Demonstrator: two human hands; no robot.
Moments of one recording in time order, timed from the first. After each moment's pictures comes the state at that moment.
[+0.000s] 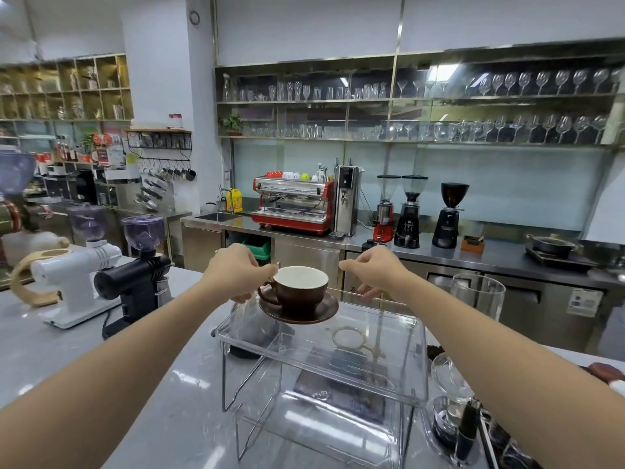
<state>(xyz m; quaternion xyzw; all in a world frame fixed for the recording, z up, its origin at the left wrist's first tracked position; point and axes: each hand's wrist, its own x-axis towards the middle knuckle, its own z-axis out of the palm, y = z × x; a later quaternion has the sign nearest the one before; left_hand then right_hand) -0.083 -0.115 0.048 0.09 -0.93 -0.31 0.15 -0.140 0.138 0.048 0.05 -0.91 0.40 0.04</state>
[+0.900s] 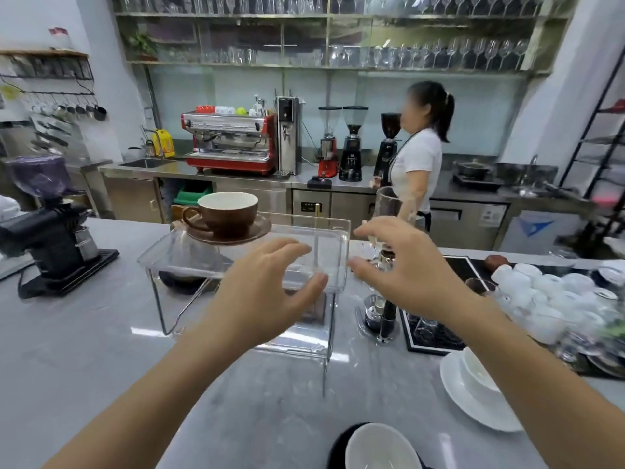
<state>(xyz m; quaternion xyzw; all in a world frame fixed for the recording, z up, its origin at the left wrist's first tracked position) 0.047 0.022 -0.027 -0.24 -0.90 -0.24 0.27 0.050 0.246 0.000 0.18 -0.93 0.22 0.24</state>
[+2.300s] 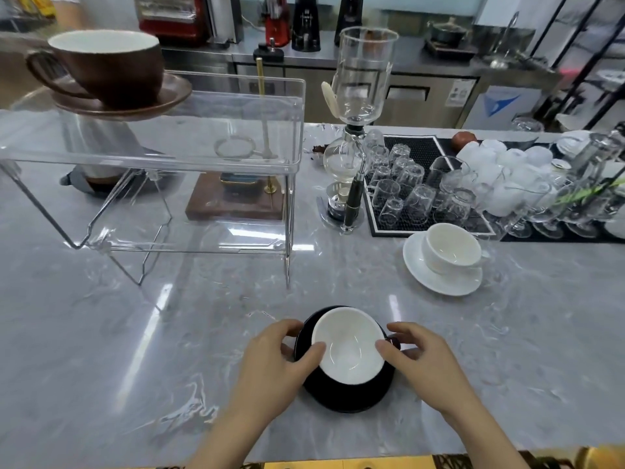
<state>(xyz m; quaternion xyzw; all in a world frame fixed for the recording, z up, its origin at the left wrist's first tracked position) 0.132 0.072 -0.257 -0.05 -0.86 -0.49 -0.11 0.192 0.303 -0.250 -0.26 -0.81 0.52 -0.03</state>
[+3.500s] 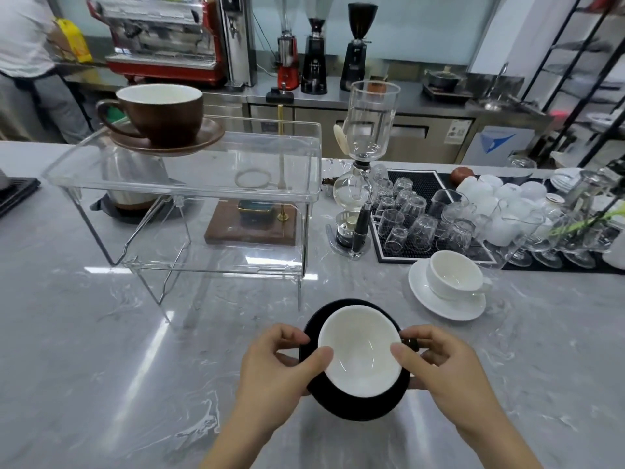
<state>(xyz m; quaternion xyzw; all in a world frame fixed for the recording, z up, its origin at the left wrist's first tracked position) 0.141 0.059 -0.211 0.06 -0.72 -0.68 -0.12 0.198 0.286 -0.196 -0.21 -0.75 0.63 0.06</state>
